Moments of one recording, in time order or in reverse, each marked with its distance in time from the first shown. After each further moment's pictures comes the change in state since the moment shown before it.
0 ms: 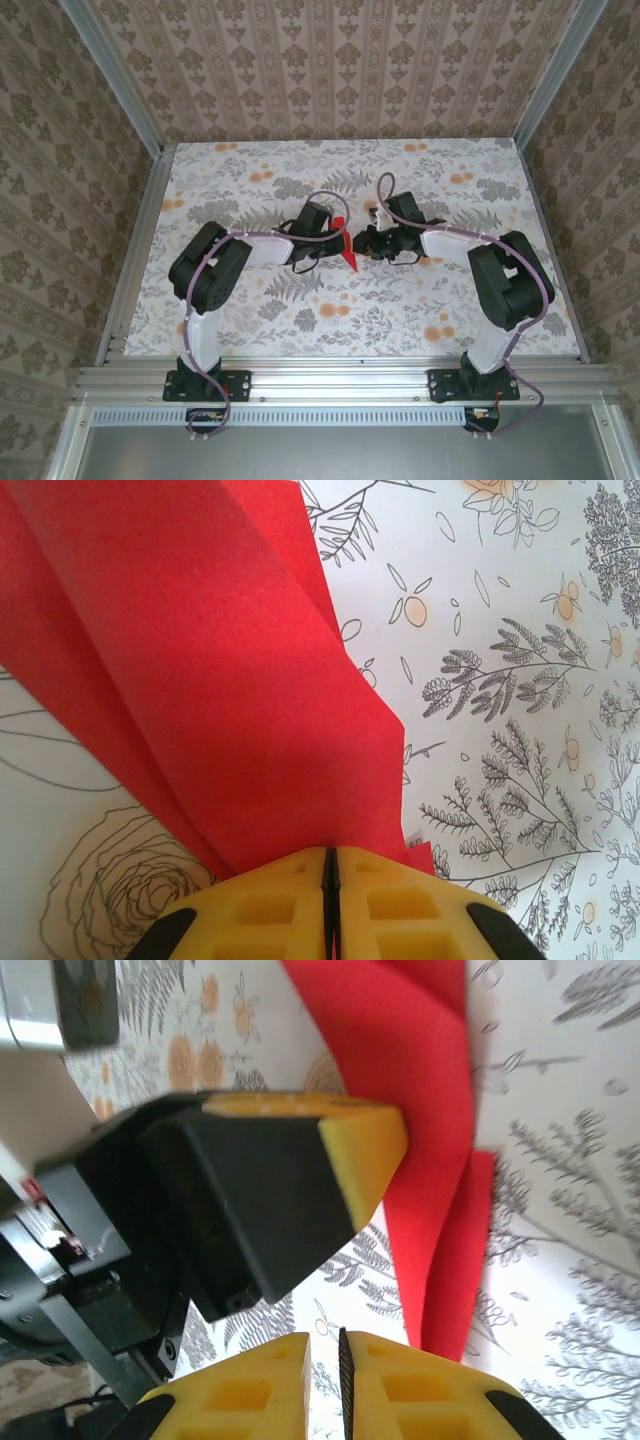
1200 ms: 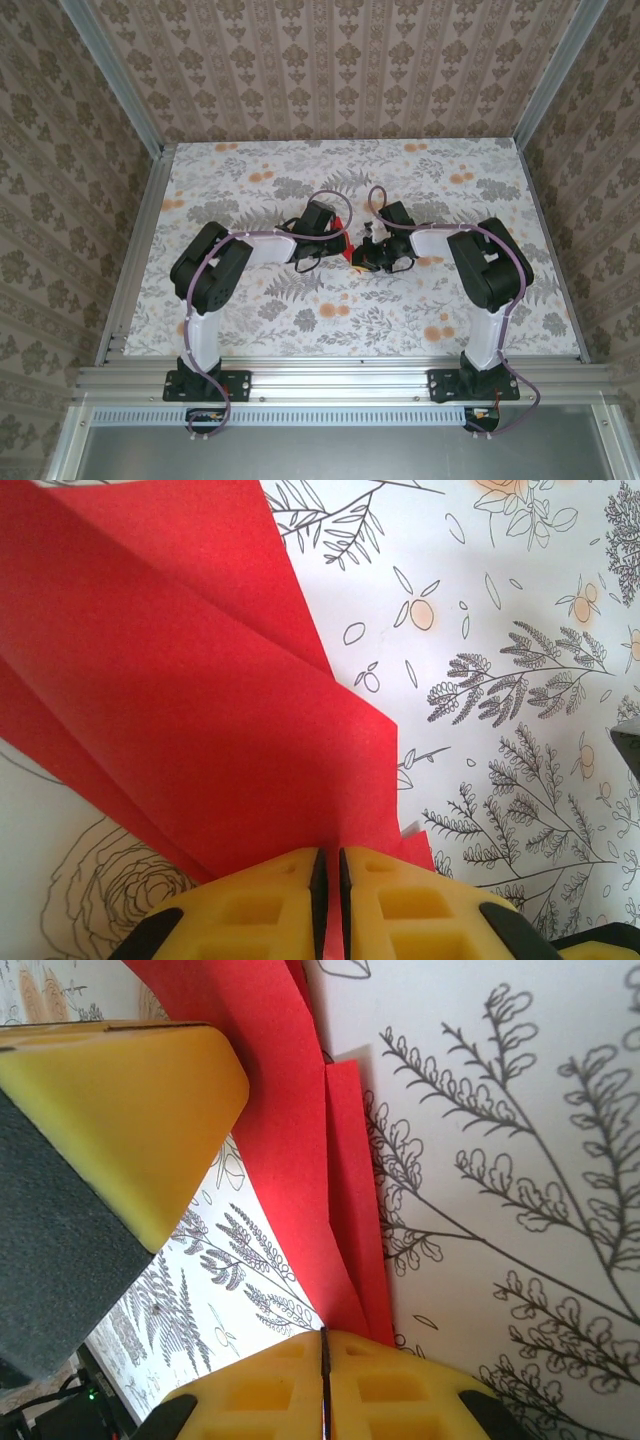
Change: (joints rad) left arm -0.011 0.002 0.034 -0.061 -0.046 0.000; right arm -0.014 0.158 0.010 -0.010 -0.031 -0.004
